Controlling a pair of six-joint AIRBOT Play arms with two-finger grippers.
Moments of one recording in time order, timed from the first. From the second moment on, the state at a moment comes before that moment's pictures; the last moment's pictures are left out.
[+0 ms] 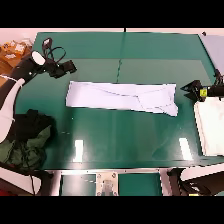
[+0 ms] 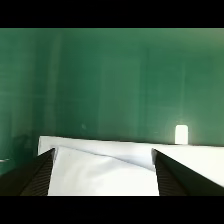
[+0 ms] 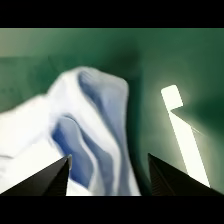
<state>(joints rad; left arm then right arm) -0.05 -1.70 1.56 1.15 -0.80 -1.57 -0.62 -1.71 1.32 -0.79 1.19 1.19</state>
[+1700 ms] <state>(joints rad) -0.53 -1.99 1.69 0.79 -0.74 -1.34 -0.32 -1.71 1.89 -0.80 1.63 1.32</state>
